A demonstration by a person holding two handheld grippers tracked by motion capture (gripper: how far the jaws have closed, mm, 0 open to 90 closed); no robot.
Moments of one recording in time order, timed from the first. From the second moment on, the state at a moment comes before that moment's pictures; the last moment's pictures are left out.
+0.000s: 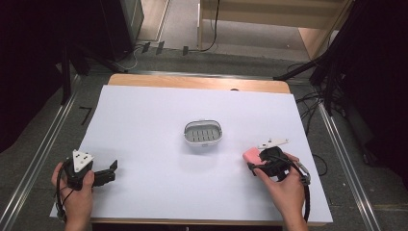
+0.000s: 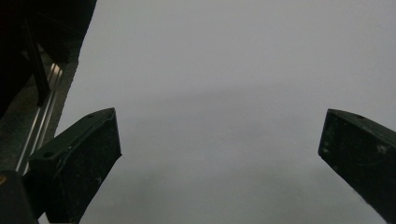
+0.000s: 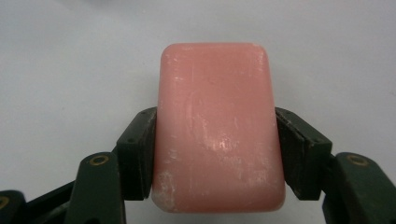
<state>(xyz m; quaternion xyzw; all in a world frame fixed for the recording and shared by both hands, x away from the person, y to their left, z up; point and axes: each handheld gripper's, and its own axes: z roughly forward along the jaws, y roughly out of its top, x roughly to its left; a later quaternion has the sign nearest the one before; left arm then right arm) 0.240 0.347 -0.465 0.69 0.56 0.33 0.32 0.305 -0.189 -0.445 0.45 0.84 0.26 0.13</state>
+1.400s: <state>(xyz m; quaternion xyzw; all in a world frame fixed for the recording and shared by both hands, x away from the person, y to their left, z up) 0.241 0.347 -0.465 0.69 0.56 0.33 0.32 0.332 -0.170 -0.427 0.35 0.88 0.29 0.12</state>
